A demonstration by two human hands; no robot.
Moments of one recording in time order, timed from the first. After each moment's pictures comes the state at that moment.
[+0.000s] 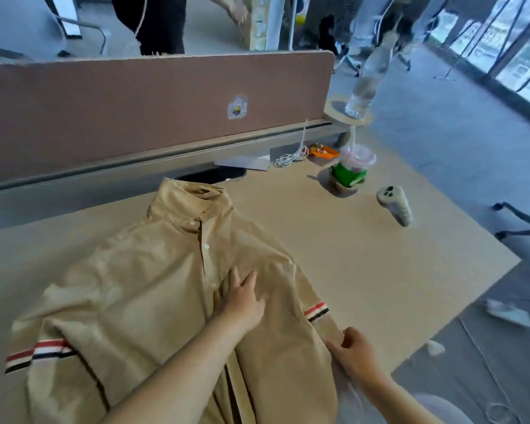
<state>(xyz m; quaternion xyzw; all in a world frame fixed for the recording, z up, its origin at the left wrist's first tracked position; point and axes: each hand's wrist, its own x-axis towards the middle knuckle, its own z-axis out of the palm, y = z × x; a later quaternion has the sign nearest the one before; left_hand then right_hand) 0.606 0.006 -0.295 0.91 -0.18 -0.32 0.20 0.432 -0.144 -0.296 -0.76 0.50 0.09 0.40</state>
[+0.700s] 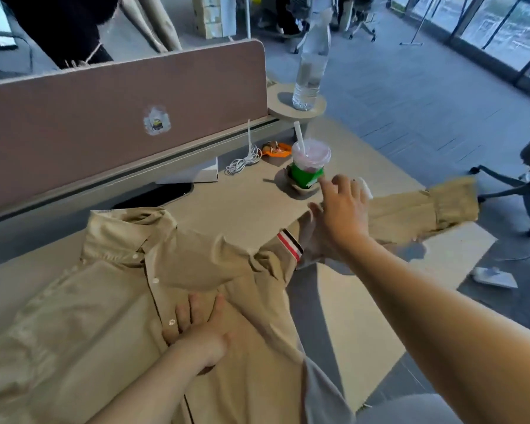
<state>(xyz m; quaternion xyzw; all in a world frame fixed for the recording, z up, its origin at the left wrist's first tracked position) 0.623 -0.044 -0.306 0.89 -0.18 -0.41 -0.08 0.594 -0.310 -0.190 -0.94 0.31 -0.09 0.00</state>
